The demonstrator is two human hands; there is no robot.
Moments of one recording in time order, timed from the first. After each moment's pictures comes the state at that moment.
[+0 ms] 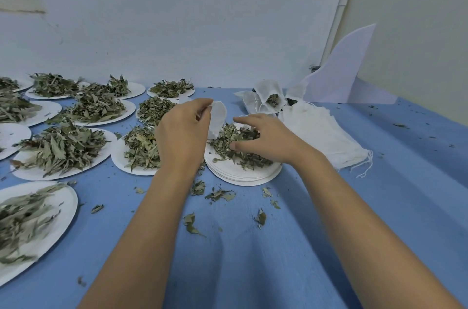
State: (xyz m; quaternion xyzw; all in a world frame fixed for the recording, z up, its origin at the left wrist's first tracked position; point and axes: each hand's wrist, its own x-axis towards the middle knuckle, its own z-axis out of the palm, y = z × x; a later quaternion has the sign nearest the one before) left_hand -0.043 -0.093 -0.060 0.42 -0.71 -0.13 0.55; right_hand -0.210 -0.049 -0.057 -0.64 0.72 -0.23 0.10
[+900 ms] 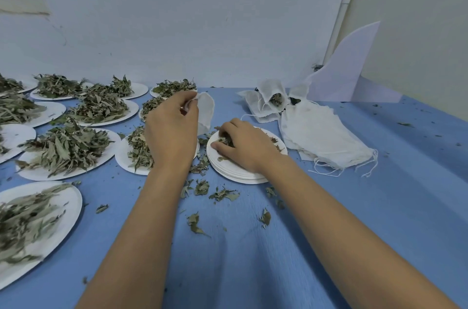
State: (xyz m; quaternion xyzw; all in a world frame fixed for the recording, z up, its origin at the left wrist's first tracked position) left_hand -0.031 -0.097 -0.053 0.45 -0.64 -0.20 0.59; right_hand -0.179 -0.081 -0.087 -0.71 0.69 -0.16 -0.04
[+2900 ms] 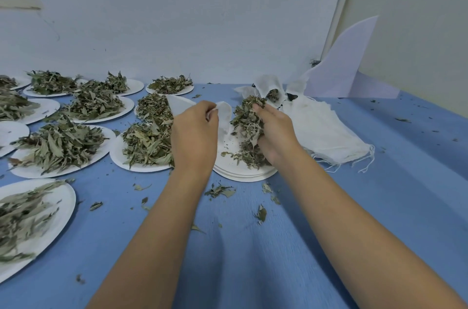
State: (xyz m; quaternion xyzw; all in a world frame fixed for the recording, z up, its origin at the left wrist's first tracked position) left_hand -0.060 -0.088 -0.070 0.44 -0.71 -0.19 0.52; right_hand -0.191 -0.067 -0.068 -0.25 0.51 -0.72 0.40
